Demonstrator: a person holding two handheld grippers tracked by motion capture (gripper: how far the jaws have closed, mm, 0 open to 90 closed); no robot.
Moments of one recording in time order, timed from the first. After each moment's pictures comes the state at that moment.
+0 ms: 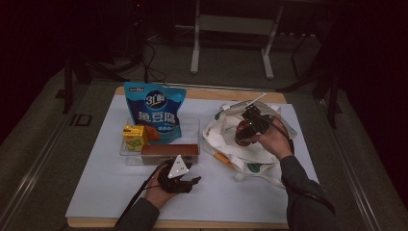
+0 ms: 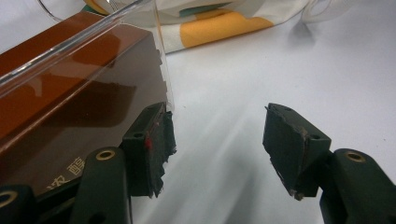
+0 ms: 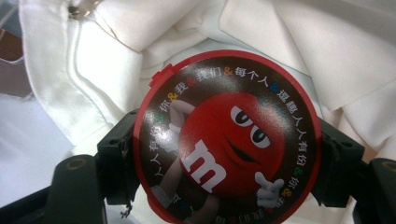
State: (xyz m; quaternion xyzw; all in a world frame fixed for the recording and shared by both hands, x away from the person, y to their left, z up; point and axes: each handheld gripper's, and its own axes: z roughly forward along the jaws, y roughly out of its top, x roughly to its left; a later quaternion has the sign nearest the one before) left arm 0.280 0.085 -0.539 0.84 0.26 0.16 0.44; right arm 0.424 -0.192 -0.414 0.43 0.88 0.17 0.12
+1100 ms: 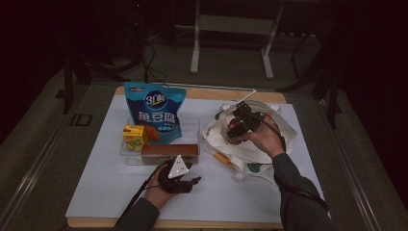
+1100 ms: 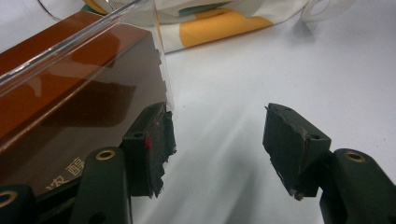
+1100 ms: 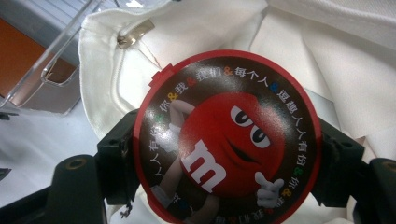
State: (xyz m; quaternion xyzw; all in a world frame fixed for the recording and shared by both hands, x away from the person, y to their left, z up) left arm 0.280 0.084 -0.539 0.85 0.26 0.16 0.44; right arm 0.422 -0.163 -0.404 0.42 0.88 0.18 0.11
